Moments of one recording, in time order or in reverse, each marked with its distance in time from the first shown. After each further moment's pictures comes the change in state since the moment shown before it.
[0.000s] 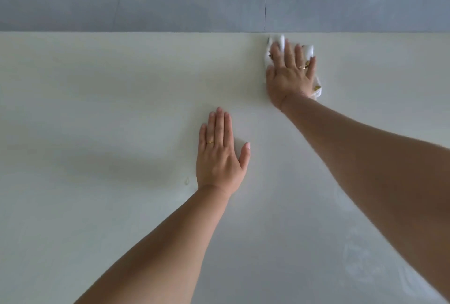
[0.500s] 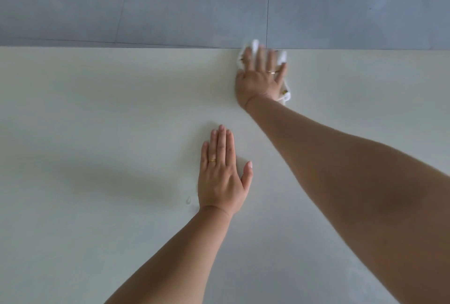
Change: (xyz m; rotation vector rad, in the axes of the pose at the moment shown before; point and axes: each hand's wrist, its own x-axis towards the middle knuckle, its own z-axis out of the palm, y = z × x) left_hand 0.001 0.001 -0.002 -0.012 0.021 -0.002; right_hand 0.024 -0.076 0.003 -0.017 -0.046 -0.060
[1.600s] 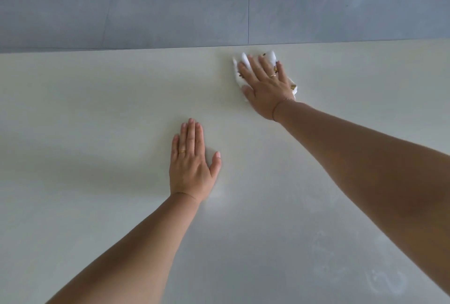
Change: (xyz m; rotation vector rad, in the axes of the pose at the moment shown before) left_hand 0.000 0.006 -0.003 0.070 -0.063 -0.007; right_hand -0.031 0.122 -0.010 -0.100 0.000 -0.339
